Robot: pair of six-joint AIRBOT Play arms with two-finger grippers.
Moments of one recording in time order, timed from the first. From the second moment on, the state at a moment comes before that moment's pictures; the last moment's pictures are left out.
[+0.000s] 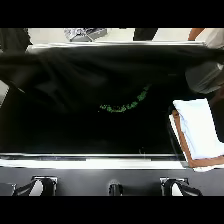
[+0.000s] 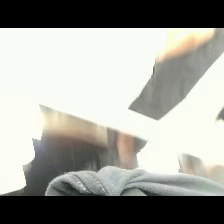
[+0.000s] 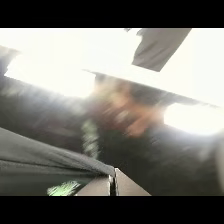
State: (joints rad) left arm 0.47 -0.69 1.31 0.82 -0.88 -1.35; right arm -0.31 -0.81 1.52 -1.16 1.04 1.03
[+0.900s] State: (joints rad) left arm 0.39 -0.54 1.03 0.94 -1.01 -1.25; right arm -0.32 -0.75 1.19 -1.35 1.55 1.06
